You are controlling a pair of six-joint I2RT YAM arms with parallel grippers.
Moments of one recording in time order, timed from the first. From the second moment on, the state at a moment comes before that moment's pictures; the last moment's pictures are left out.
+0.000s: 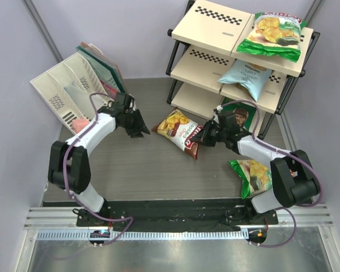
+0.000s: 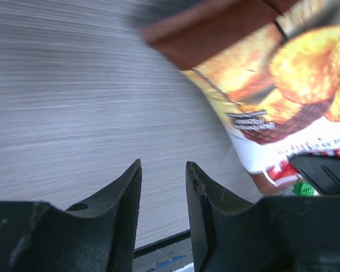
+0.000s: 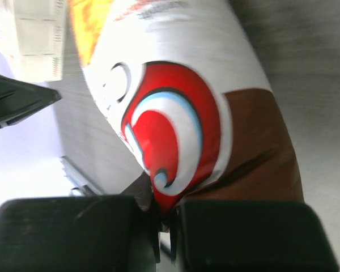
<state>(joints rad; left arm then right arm) -0.32 1.67 1.26 -0.63 0.28 -0.69 0.37 1.49 0.78 0.01 -0.43 0.80</state>
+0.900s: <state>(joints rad) -0.20 1.48 1.12 -0.66 0.21 -0.68 0.46 1.47 0.86 0.15 0.05 1.21</state>
